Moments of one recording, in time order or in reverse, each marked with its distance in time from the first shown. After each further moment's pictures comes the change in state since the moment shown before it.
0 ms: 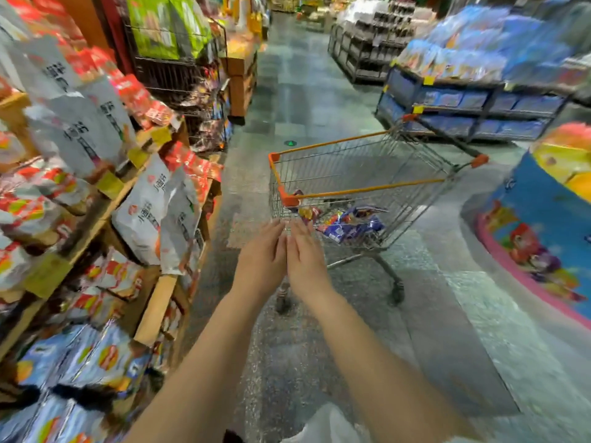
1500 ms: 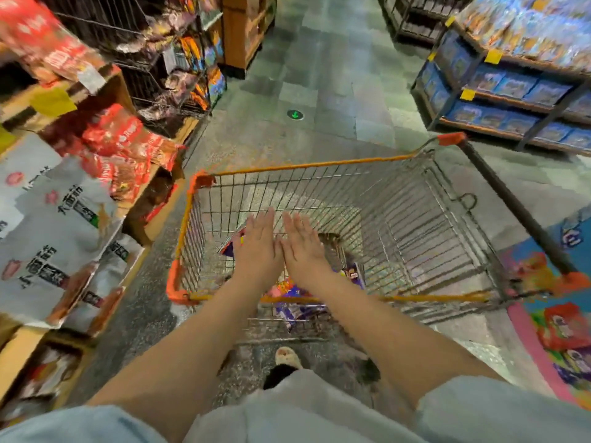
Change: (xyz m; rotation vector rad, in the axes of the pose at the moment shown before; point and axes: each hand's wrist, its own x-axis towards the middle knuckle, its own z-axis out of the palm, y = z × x) left_hand 0.488 -0.041 0.323 0.306 -0.075 -0.247; right_hand 0.498 0.316 -0.112 -0.433 -0.399 -0.071
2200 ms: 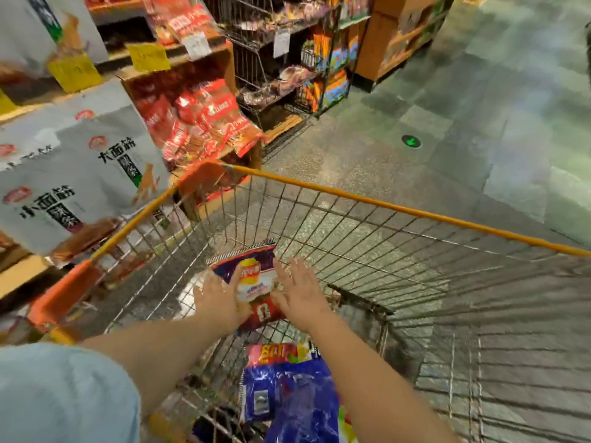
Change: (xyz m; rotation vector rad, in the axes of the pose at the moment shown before) left_hand 0.123 -0.102 0.203 0.346 -0.342 -0.713; right_hand 0.214 0.188 0.117 -0.305 -0.384 -0.515
